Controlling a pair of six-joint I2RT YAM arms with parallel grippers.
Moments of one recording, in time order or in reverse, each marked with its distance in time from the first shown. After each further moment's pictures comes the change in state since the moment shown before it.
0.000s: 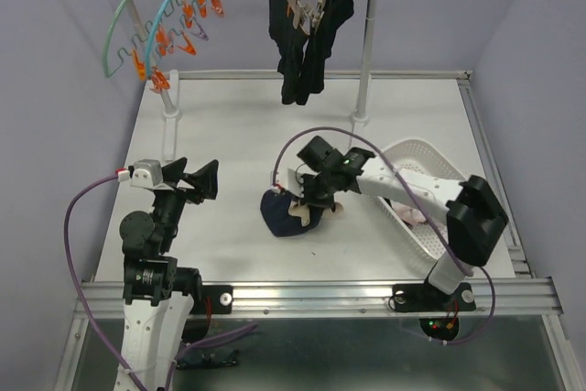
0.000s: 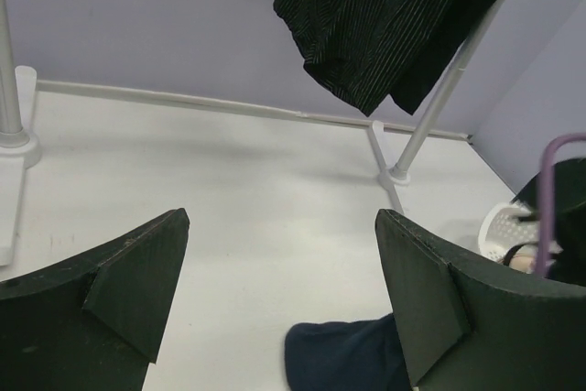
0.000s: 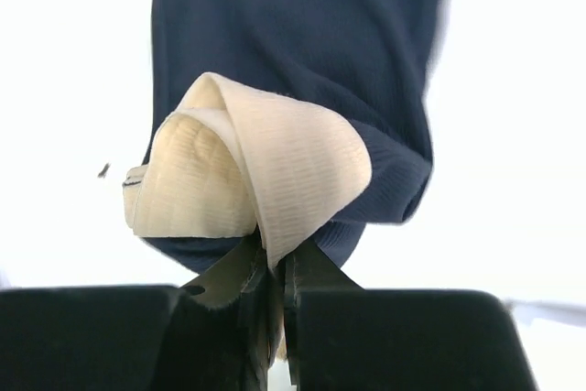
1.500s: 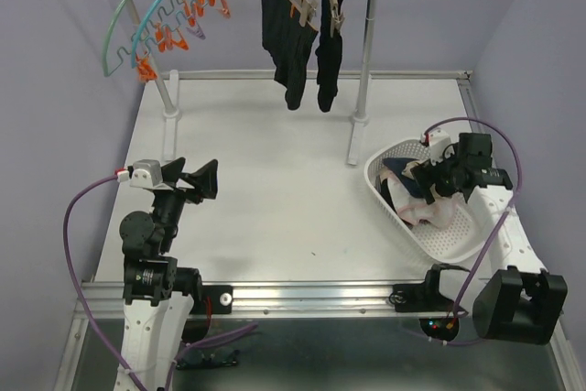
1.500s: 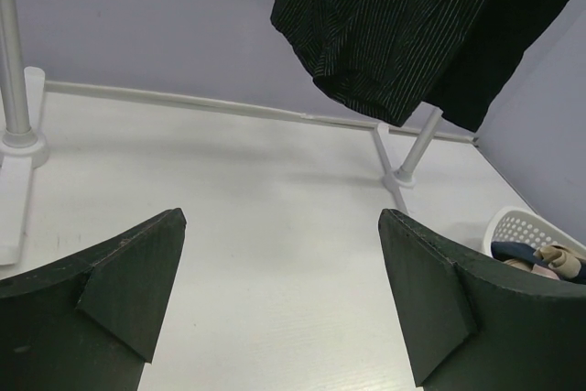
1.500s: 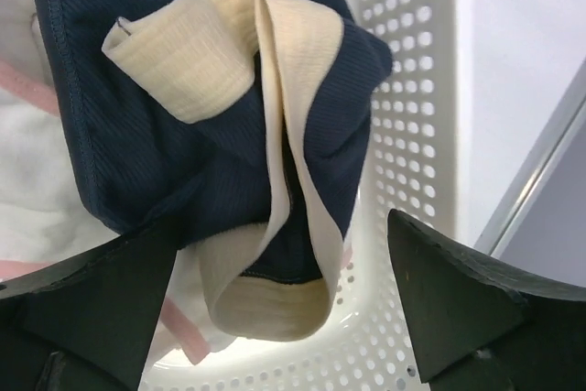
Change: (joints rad) left arm 0.000 0.000 0.000 -0.001 -0.015 0.006; right arm -1.026 -0.624 -0.452 0.019 0.026 0.074
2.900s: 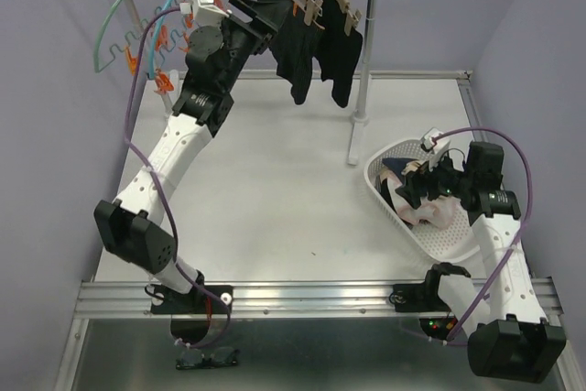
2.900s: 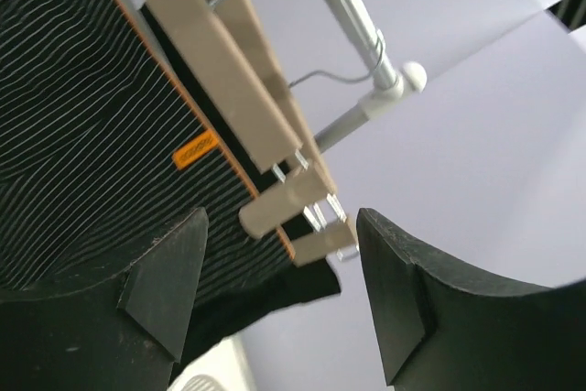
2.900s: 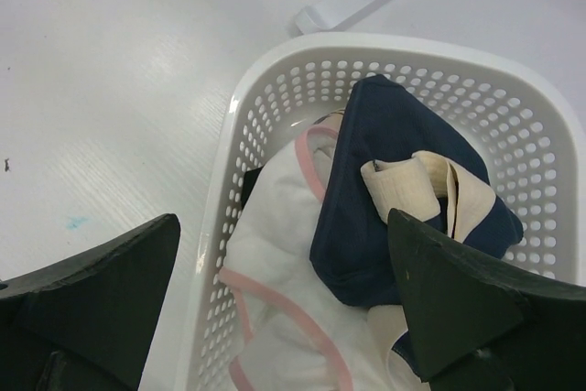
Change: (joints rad) left arm -0.369 1.266 1.154 0.201 -0.159 -0.633; right arm -0.015 -0.240 -0.052 0.052 -0.550 0.067
